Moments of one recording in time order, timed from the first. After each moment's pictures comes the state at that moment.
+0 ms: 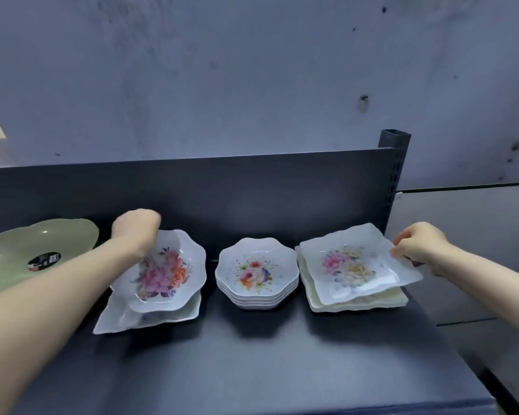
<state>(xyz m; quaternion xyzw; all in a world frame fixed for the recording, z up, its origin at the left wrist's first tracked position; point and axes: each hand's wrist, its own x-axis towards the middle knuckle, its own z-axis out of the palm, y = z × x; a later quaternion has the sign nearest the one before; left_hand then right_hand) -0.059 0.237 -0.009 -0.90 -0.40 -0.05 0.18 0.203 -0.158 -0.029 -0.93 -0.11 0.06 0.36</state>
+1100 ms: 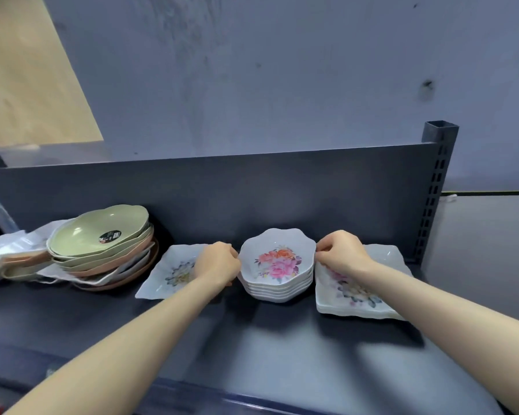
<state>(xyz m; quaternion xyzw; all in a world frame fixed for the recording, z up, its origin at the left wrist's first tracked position) -0.033 0.103 -0.061 -0.82 -0.51 -0.14 -0.21 0.153 -0.049 -0.059 -0.85 -0.41 0.10 0.32</state>
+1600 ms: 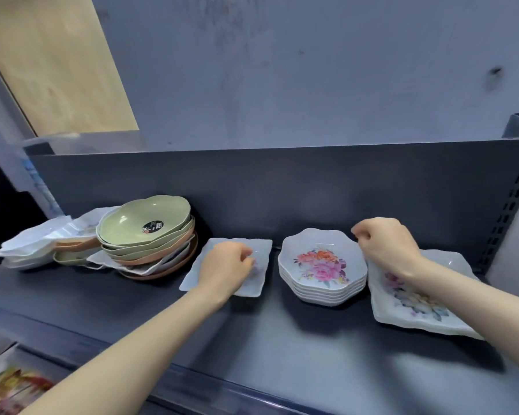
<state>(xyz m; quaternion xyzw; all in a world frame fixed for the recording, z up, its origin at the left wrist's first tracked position) -0.101 0.130 -0.057 -0.87 -0.43 -0.20 -0.10 0.136 -0.015 -0.044 -0.86 -0.43 -0.05 0.26</state>
